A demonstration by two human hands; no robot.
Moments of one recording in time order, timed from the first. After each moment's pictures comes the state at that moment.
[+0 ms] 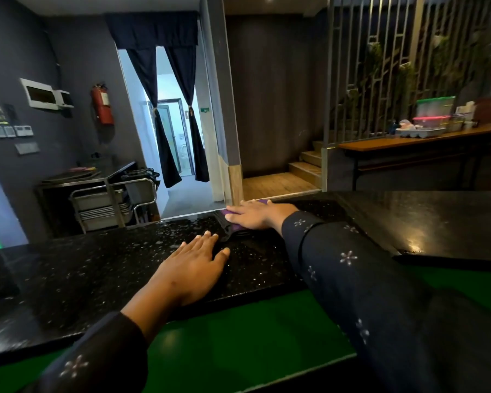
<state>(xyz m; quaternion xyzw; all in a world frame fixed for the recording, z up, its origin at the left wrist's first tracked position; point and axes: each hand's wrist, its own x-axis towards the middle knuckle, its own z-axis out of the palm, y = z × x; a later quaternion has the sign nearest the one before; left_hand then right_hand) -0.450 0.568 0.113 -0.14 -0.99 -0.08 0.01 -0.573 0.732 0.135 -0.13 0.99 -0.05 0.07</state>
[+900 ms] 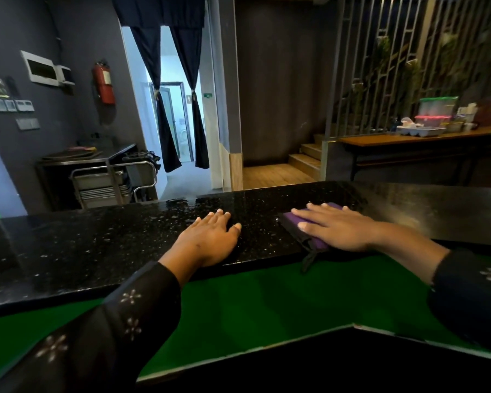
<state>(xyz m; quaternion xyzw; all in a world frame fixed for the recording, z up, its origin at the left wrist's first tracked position) -0.448 0.567 0.115 -0.14 -0.98 -0.11 -0.01 -0.425 0.827 0.130 -0.08 0.99 -0.07 0.05</state>
